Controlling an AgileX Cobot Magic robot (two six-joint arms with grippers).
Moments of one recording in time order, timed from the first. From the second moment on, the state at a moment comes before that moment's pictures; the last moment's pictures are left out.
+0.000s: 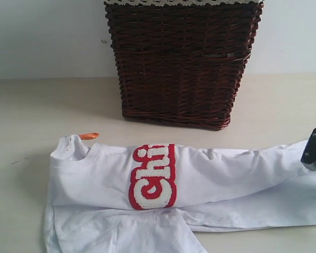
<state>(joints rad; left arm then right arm) 0.06 0.01 0.00 -0.52 0.41 0.51 -0.06 1.82 -0.80 -0.61 0.64 -0.43</state>
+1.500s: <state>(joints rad) 0.06 0.01 0.00 -0.52 0.41 0.51 0.66 1.88 -0.80 1.03 0.74 -1.98</state>
